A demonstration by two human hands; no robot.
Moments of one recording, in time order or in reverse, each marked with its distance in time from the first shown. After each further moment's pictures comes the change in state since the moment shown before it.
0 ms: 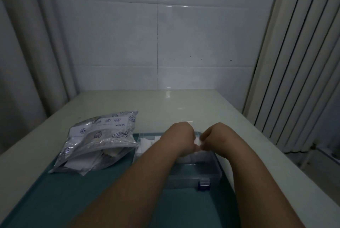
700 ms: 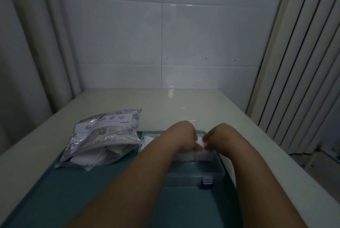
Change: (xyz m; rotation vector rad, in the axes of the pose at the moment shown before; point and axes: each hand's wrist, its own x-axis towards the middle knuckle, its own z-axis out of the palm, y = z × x) left_hand -0.005 -0.006 -0.003 -0.083 -0.035 0.016; right_hand 0.003 -0.001 0.000 -0.233 -0.091 -0.018
